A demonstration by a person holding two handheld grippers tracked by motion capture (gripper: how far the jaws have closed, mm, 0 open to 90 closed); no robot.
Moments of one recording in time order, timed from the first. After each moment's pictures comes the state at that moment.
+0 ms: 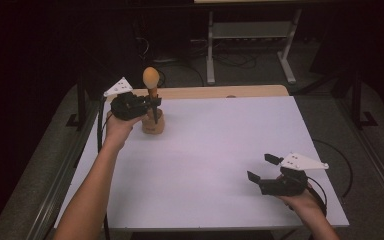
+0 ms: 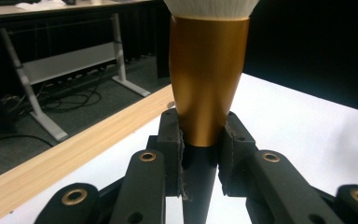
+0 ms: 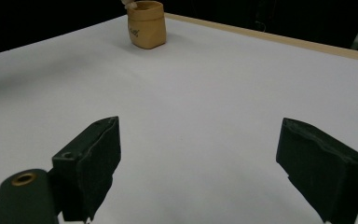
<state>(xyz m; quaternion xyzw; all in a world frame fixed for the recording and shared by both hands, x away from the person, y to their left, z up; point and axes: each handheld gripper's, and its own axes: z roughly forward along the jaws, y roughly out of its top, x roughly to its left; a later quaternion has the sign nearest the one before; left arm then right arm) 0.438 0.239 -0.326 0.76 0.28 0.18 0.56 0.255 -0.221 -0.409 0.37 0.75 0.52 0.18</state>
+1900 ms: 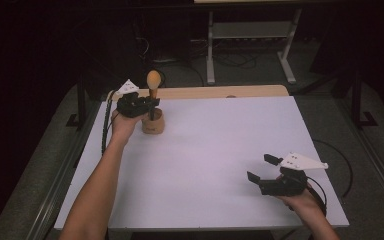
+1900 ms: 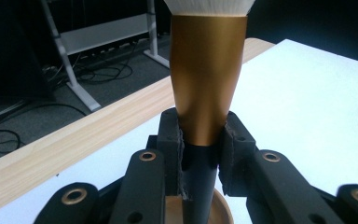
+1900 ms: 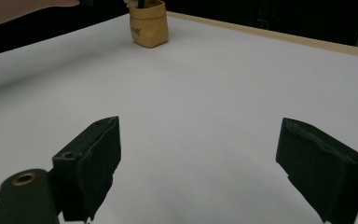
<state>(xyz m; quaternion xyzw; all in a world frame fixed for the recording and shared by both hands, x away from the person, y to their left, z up) 0.479 0.242 -0.367 0.77 0.33 0.20 0.51 0.255 -0.221 -0.410 0.37 0.75 0.52 0.18</state>
